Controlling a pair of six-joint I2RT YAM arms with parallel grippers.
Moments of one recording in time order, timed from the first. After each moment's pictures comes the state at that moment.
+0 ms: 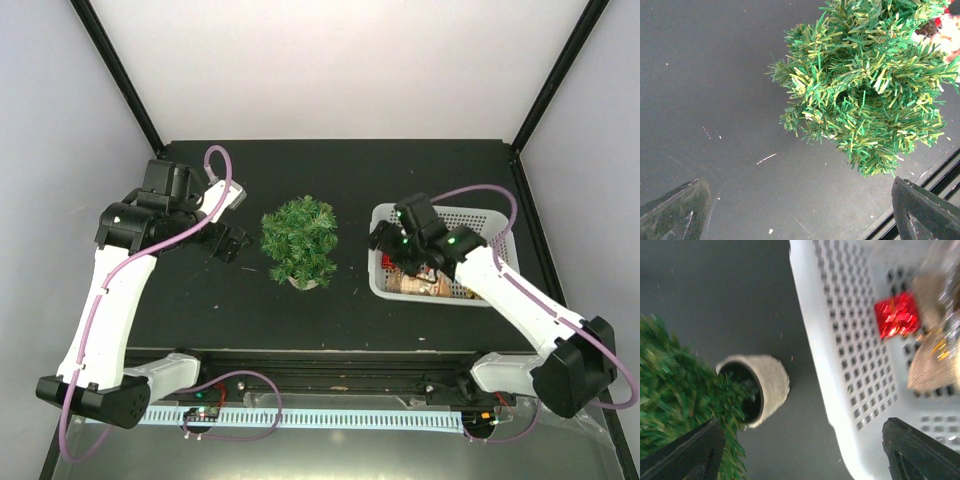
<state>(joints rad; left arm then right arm) -0.20 1.15 1.50 -1.29 0.32 0.34 0.61 1.26 1.00 -0.68 -0.13 1.09</state>
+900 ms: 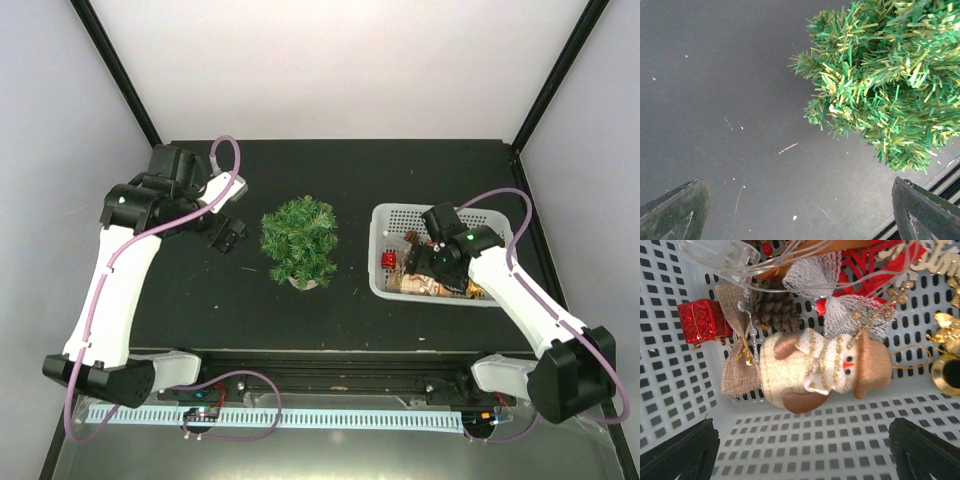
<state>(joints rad) -0.20 1.23 1.61 -1.36 0.22 0.41 0.39 1.20 0.97 -1.04 0.08 0.66</state>
